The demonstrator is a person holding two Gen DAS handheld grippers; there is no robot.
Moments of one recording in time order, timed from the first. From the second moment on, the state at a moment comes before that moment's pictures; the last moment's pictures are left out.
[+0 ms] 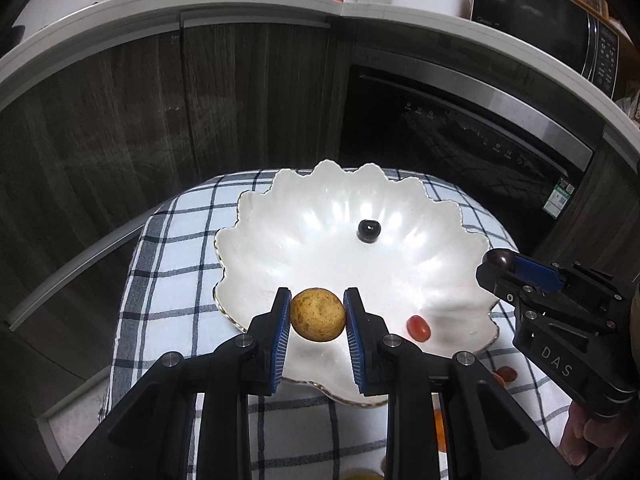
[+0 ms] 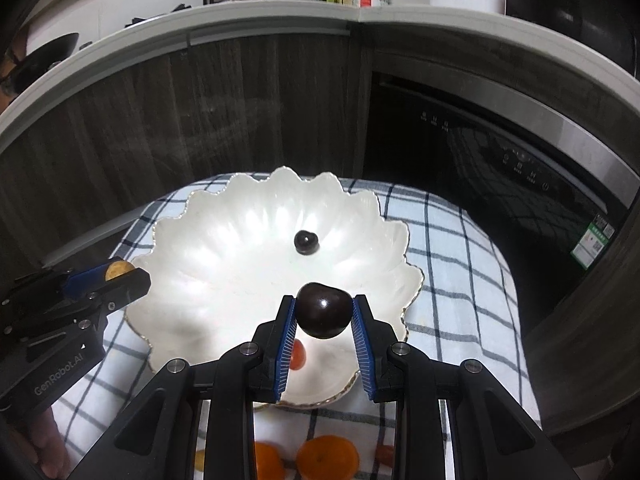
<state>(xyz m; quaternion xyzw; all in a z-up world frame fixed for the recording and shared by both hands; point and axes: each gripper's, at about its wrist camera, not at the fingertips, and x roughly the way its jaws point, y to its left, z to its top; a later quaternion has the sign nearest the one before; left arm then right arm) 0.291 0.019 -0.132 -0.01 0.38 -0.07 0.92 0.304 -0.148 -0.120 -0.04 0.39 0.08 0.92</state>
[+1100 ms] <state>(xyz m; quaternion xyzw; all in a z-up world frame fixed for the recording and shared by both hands) 0.289 0.024 -0.122 -0.01 0.38 -0.03 0.93 0.310 -0.155 -0.104 -0.03 0.37 0.05 0.93</state>
